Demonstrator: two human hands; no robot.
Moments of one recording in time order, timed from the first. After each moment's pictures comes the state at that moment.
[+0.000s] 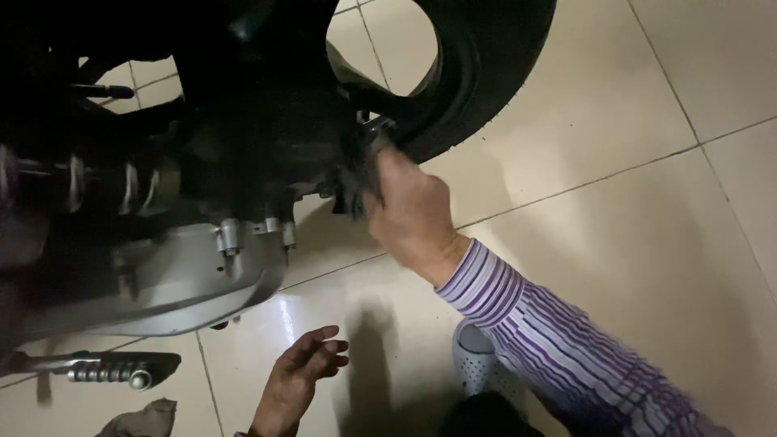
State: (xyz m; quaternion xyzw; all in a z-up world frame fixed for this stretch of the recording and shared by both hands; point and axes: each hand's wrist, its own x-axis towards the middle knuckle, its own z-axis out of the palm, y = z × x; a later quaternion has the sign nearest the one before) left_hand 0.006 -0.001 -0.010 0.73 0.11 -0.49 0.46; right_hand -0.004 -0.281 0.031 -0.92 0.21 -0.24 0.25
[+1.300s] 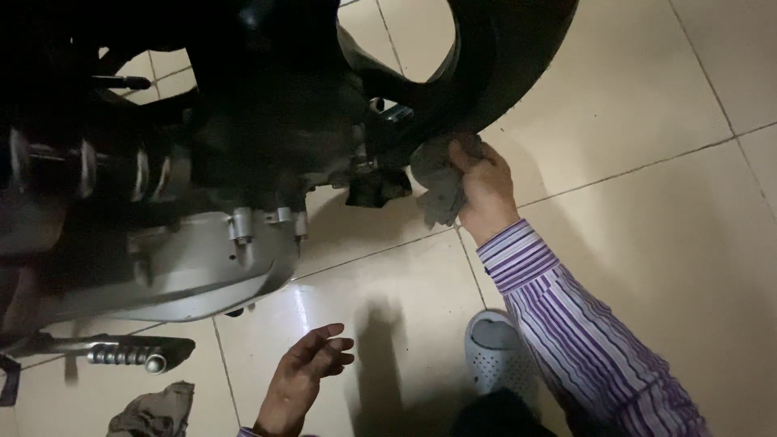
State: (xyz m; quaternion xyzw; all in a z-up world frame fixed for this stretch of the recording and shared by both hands) left_hand 0.004 -0.004 0.019 0.75 0.14 -0.49 0.43; right_hand -0.024 -0.334 -0.005 -0.23 0.48 -0.29 0.79
